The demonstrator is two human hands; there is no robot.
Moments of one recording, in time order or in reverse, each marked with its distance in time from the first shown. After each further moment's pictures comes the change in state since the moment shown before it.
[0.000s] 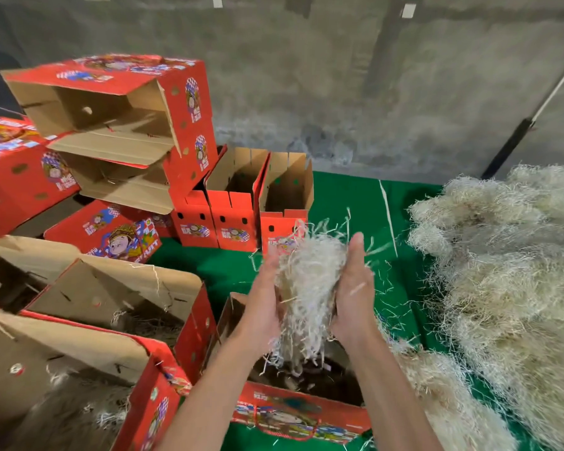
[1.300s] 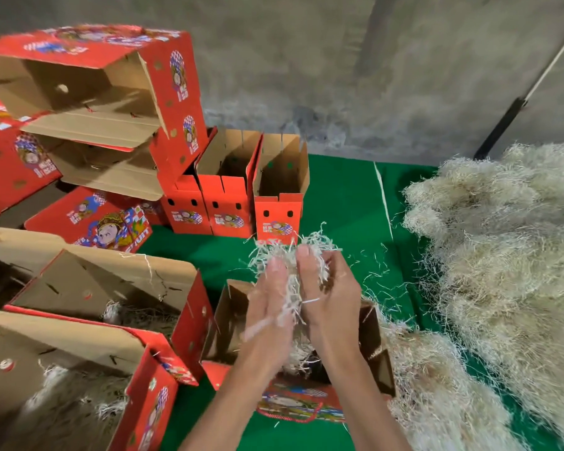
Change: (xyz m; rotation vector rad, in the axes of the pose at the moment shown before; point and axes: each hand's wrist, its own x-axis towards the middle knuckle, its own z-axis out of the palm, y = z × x) left_hand -0.031 -0.030 -0.010 0.528 0.183 0.293; right_hand -0.038 0.016 0.022 -0.496 0.172 -0.341
